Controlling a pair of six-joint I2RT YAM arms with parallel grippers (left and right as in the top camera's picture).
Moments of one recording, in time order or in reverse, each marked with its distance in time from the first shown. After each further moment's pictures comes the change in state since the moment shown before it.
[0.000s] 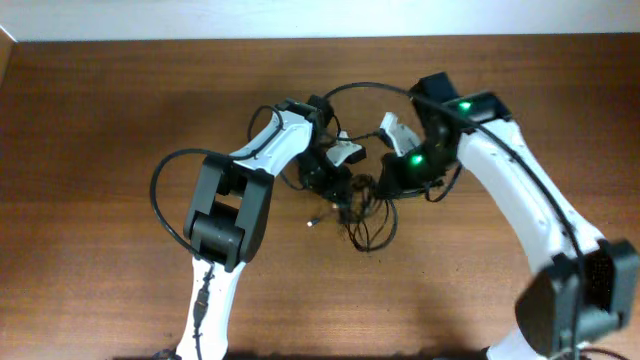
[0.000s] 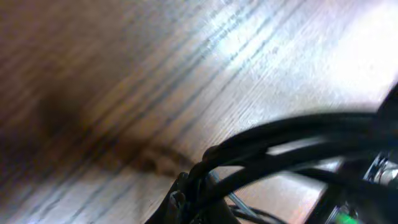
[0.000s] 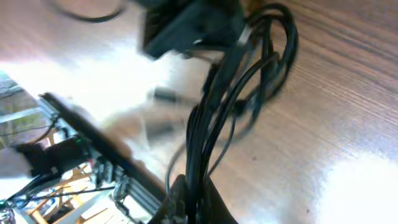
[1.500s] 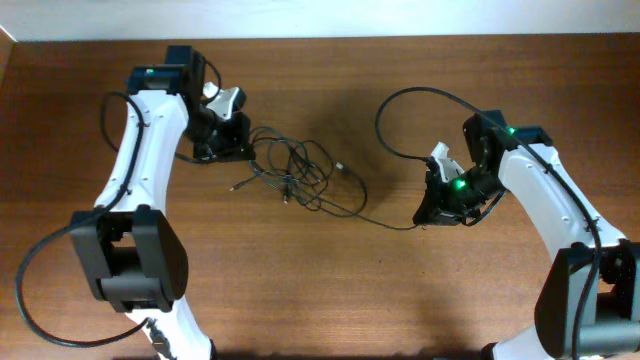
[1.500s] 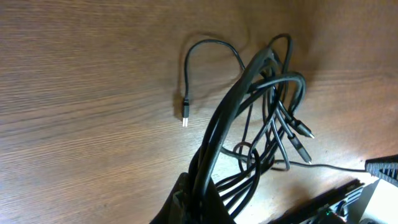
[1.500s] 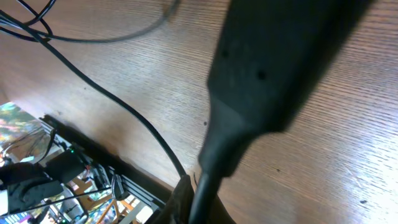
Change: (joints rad) left arm 0.394 -0.387 -0.010 -0.184 -0.157 -0.328; right arm -0.234 -0.045 -0.328 0.085 -0.019 0.010
